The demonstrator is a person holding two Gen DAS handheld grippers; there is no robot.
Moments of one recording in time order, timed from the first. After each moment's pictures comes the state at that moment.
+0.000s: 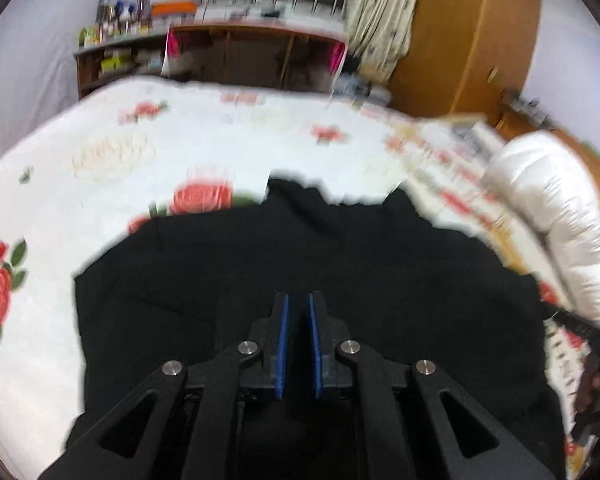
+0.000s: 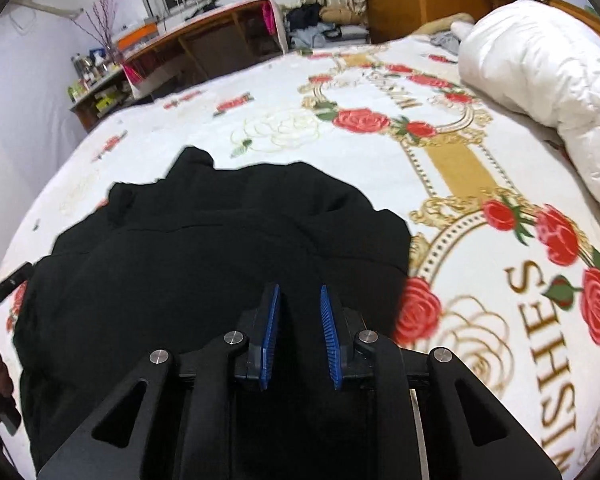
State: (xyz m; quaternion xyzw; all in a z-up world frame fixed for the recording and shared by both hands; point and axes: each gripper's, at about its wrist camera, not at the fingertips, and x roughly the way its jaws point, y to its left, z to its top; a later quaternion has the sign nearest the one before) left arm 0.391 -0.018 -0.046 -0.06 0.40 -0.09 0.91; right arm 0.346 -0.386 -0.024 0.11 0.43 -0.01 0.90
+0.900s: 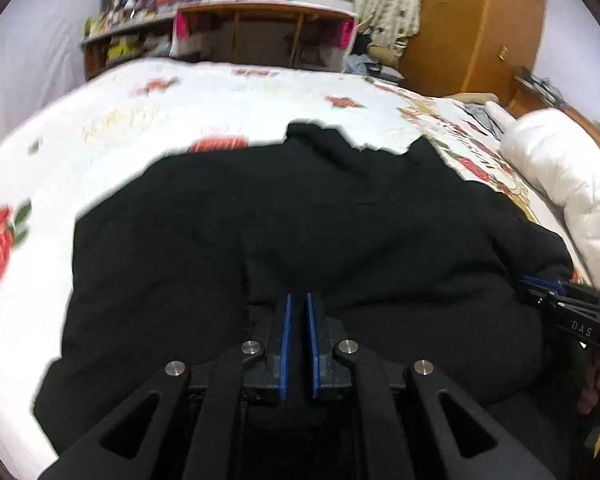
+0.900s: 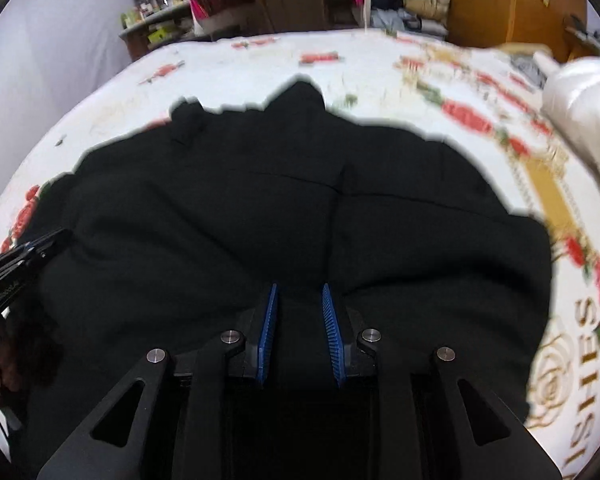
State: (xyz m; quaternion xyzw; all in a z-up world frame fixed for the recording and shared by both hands) left arm 0.360 -0.008 -0.081 -0.06 0.41 -0.08 0.91; right arm 0.356 -0.281 -0.052 0.02 0.45 0.08 0.89
